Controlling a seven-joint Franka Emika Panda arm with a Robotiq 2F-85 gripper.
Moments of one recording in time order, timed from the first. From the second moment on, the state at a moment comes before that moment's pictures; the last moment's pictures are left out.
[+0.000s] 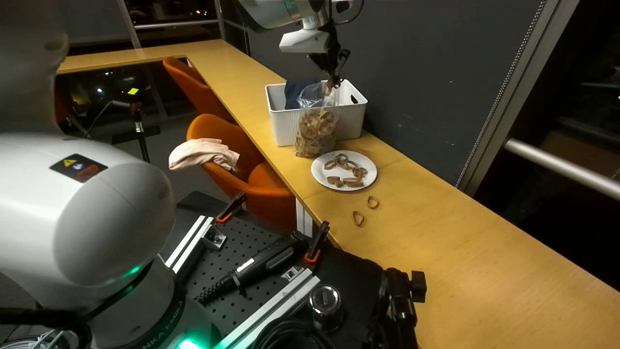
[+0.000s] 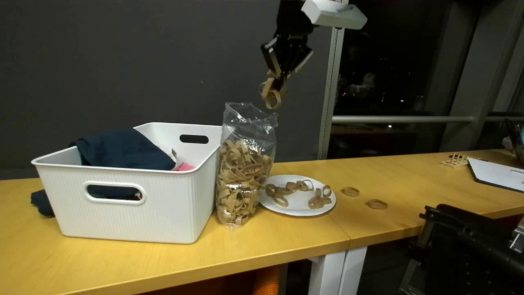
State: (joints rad) arm 0.19 0.23 -0.13 -1.99 -0.33 2.60 0.42
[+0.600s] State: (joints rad) arm 0.19 0.29 -0.06 -1.97 -0.33 2.61 0.40
